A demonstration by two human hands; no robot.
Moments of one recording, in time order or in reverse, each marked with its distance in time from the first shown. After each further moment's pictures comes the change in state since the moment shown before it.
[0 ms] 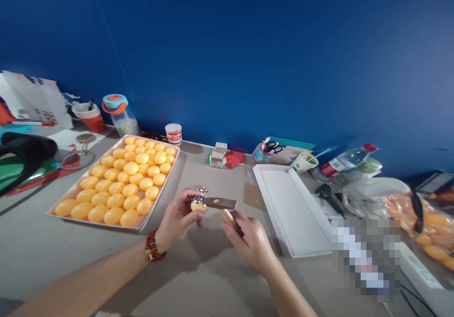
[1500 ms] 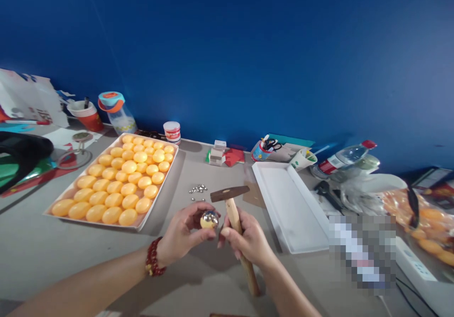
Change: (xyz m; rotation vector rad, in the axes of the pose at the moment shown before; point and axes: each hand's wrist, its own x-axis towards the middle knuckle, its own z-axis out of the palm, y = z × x) left_hand -0.021 0.001 0.010 0.137 -0.173 -0.104; right_hand 0.002 -0.007 0.006 0.685 -0.095 0.246
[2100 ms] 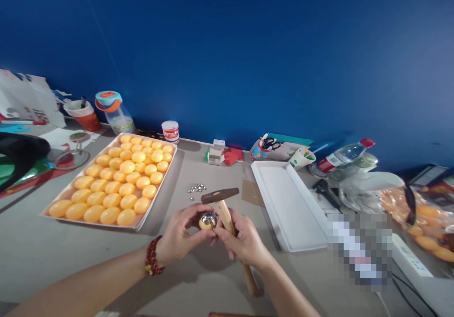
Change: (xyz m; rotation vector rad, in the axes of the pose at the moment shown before) left_hand -0.003 -0.002 -0.003 0.230 -0.007 0.052; right_hand 0.001 -0.004 0.006 -0.017 -0.051 0.001
